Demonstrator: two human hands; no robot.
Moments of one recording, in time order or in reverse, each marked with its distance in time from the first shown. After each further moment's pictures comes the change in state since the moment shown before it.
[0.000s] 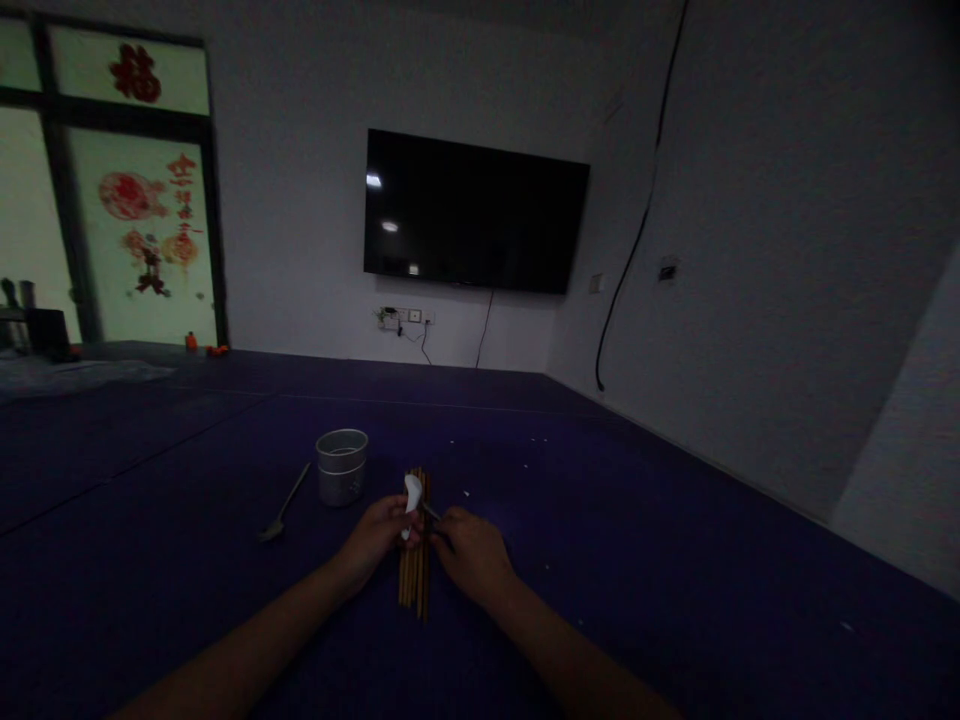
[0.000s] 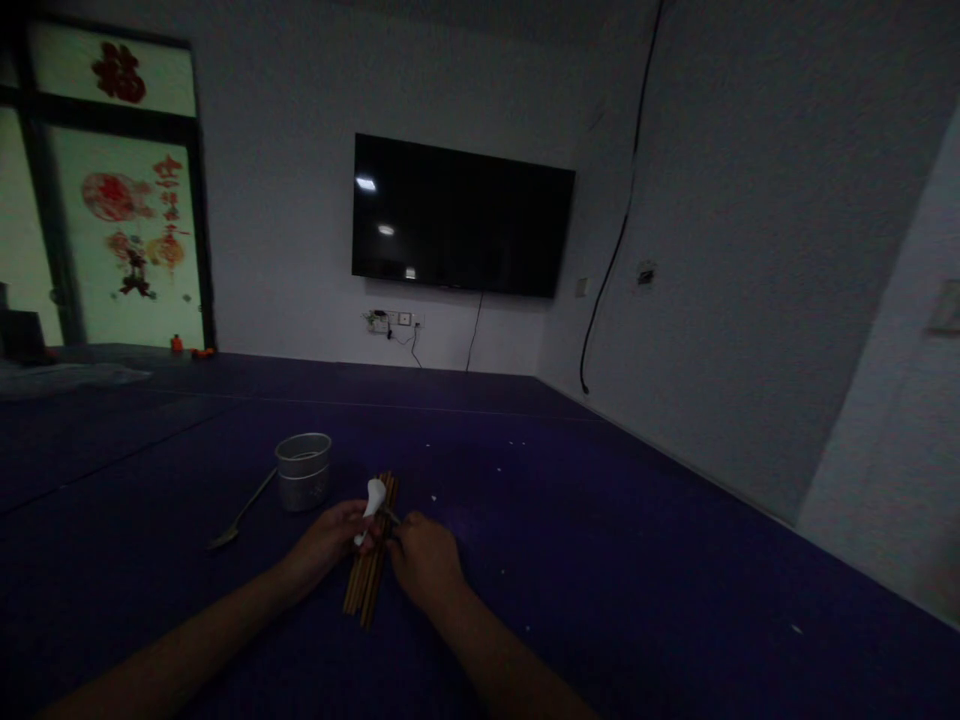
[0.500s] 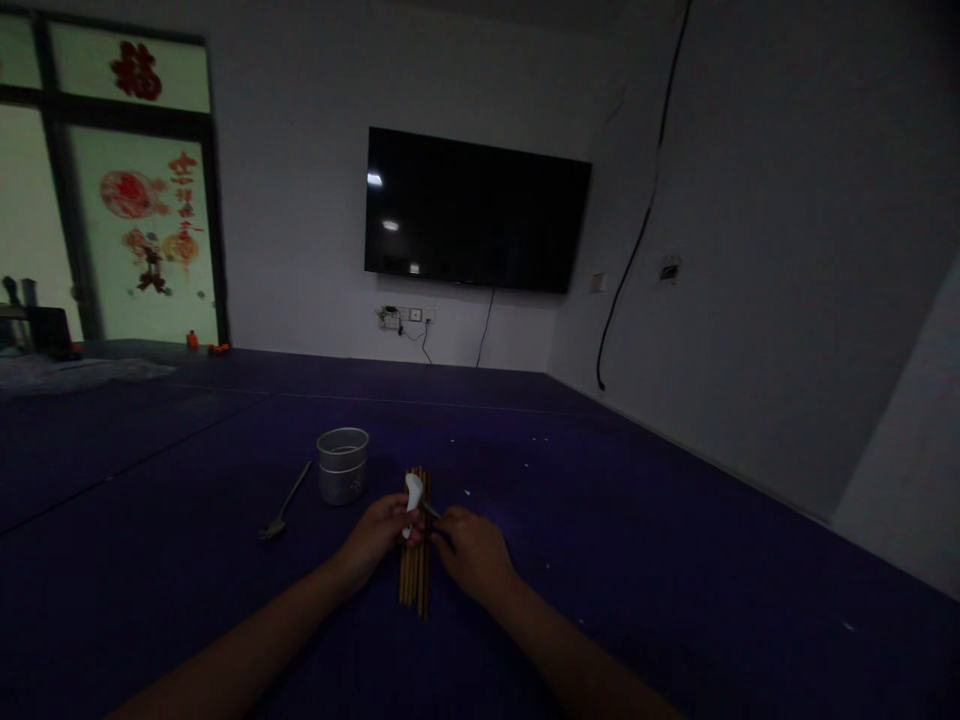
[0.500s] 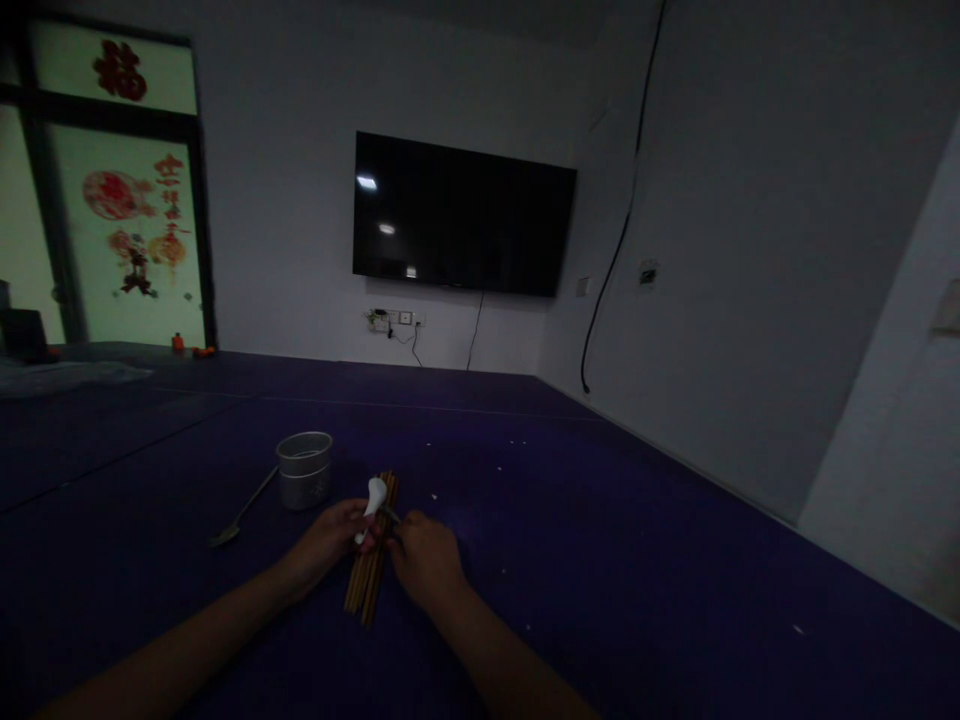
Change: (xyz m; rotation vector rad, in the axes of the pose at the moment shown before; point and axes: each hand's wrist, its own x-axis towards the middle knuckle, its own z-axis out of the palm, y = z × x) left_hand -0.001 0.000 0.000 0.024 -0.002 -0.002; right_hand 0.000 0.001 0.001 0.005 0.002 -0.001
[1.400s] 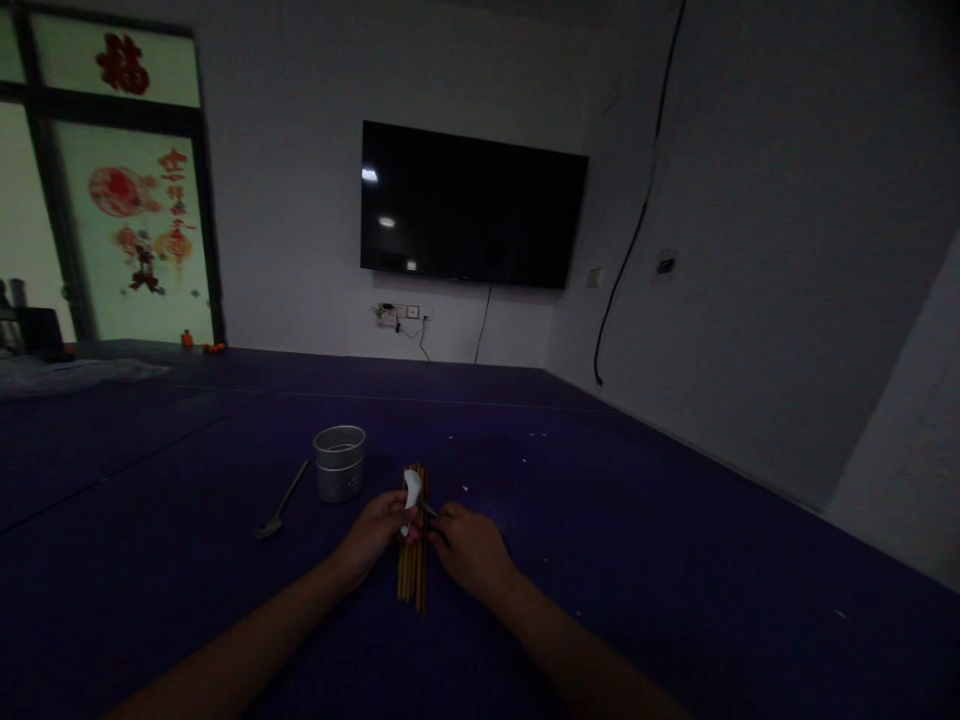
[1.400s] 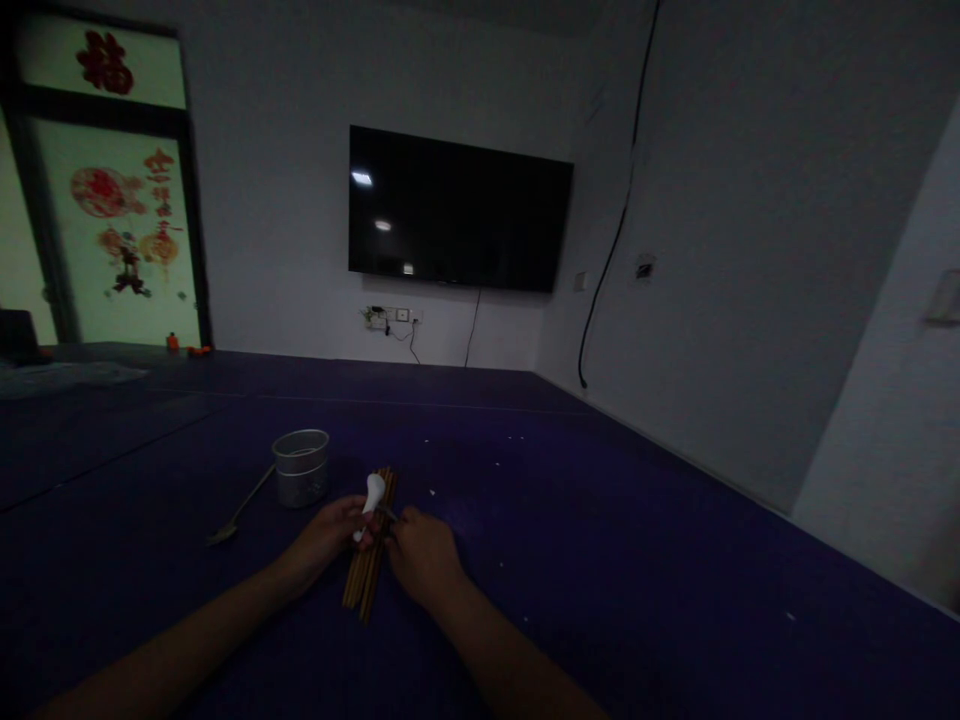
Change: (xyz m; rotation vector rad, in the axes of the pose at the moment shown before) left_hand -0.003 0.003 0.000 0.036 -0.004 0.016; right_hand 0.000 -0.002 -0.002 -0.065 -0.010 -0.060
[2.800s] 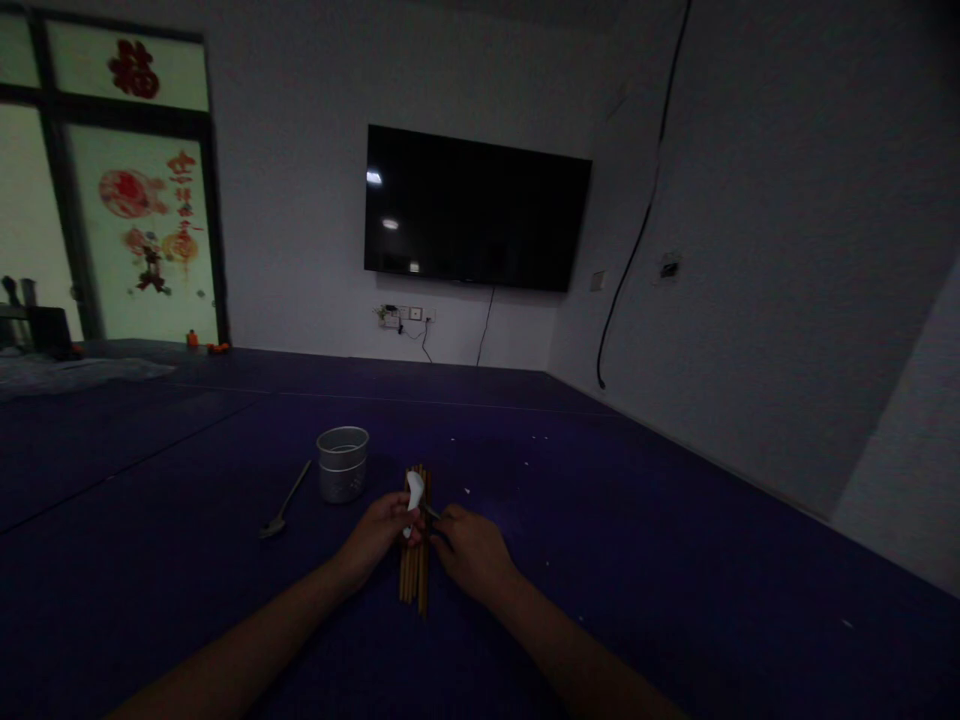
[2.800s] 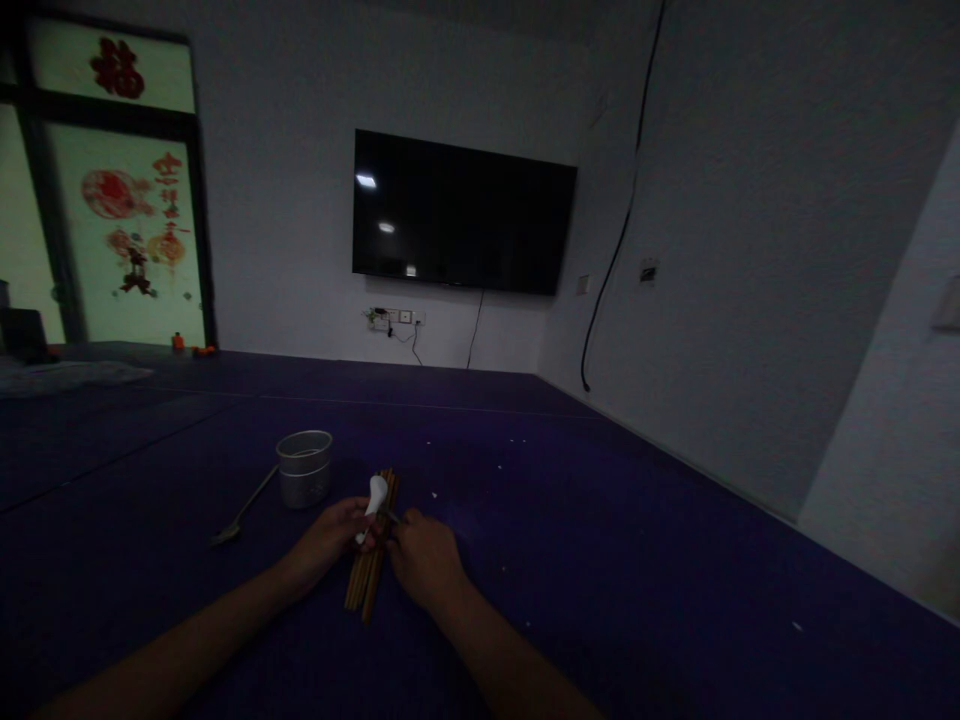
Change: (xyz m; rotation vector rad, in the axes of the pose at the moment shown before) left_hand 0.004 -0.003 -0.001 -0.008 -0.009 -0.004; right_hand 0.000 0.000 -0.001 0.000 -0.017 0.014
